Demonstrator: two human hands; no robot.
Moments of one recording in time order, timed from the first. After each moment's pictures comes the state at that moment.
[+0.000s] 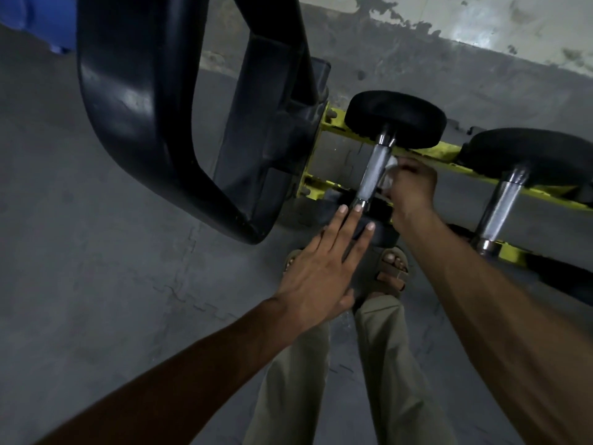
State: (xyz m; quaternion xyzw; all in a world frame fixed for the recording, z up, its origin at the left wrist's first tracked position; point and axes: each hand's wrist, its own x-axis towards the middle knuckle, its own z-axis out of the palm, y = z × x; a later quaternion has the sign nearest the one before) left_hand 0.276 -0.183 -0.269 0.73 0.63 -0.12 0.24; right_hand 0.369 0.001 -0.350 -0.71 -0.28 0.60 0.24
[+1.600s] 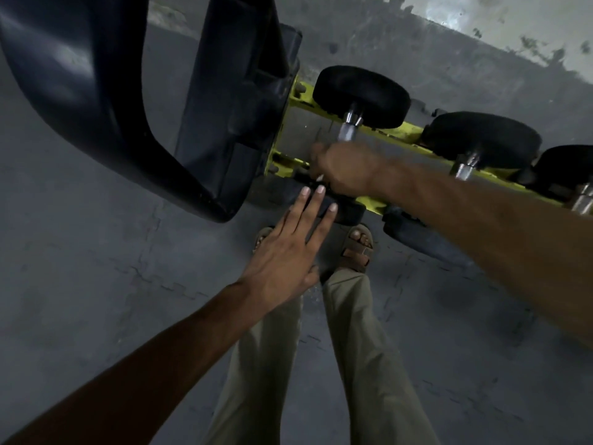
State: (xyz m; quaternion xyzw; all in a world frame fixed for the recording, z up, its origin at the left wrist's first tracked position) left_hand 0.279 -0.188 -0.266 0.72 0.64 -0.10 0.26; right_hand 0.358 0.019 -0.317 -0.17 -0.94 0.17 -0.23
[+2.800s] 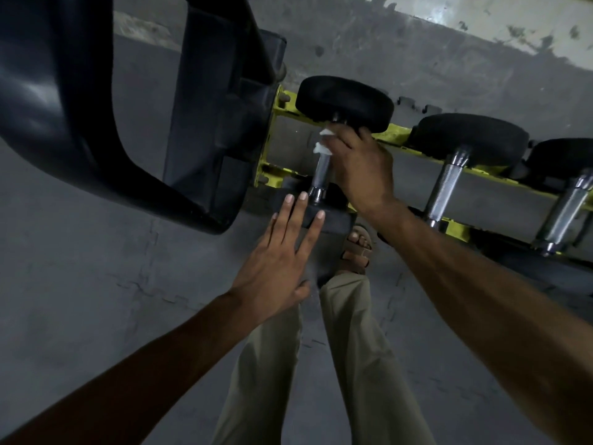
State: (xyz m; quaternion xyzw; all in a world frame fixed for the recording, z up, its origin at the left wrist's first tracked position) left_hand 0.272 -0.183 -0.269 0.72 0.62 -0.15 0.26; right_hand 0.397 0.012 -0.358 -0.42 -0.89 0.13 0.09
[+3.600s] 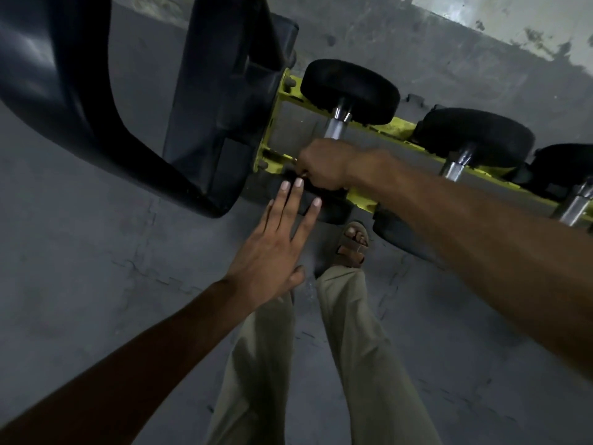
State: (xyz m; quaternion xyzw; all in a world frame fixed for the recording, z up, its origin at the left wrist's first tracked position) left_hand 0.286 -0.187 -0.273 0.70 0.65 -0.15 0.24; right_hand 0.341 0.027 -0.299 -0.15 -0.90 0.26 -0.33
